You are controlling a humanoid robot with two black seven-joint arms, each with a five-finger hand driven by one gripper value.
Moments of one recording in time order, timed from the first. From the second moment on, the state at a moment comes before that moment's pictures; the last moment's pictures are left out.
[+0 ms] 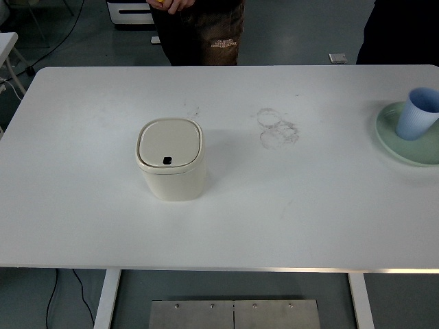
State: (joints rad) left arm 0.05 1.34 -0.27 0.01 -0.04 -0.17 -0.14; right arm -0.01 0.00 0.40 0.19 -0.44 -0.03 0.21
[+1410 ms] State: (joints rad) left arm -0.07 1.32 -0.27 0.00 -0.02 -0.18 -0.16; right arm -0.01 0.00 0.40 0.19 -0.44 -0.03 0.21
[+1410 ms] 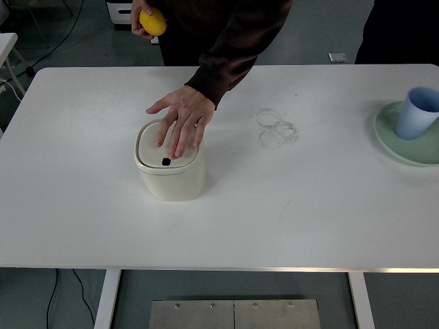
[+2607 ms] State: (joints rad) left arm -0.51 1.18 0.01 0.00 0.33 -0.10 -0.25; right arm -0.01 0.00 0.40 0.19 -0.44 -0.03 0.21
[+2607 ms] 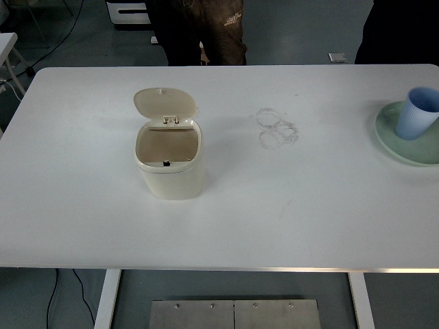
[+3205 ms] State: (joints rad) left arm -0.51 1.11 0.13 0.00 0.38 -0.04 -0.28; right arm -0.01 0.00 0.40 0.19 -0.44 -0.03 0.21
